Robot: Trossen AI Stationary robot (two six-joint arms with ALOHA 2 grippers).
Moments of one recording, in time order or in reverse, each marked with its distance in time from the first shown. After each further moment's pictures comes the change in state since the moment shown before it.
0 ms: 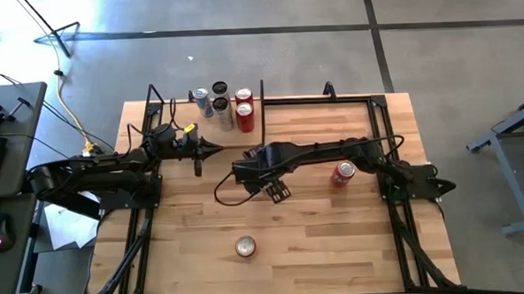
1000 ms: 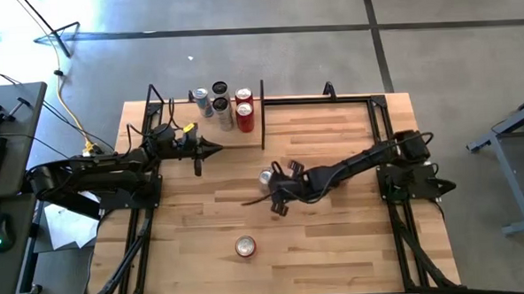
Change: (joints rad) left arm 0.000 0.000 -0.001 0.025 0.003 -0.028; right arm 0.093 -0.406 -1.119 1.060 0.185 0.877
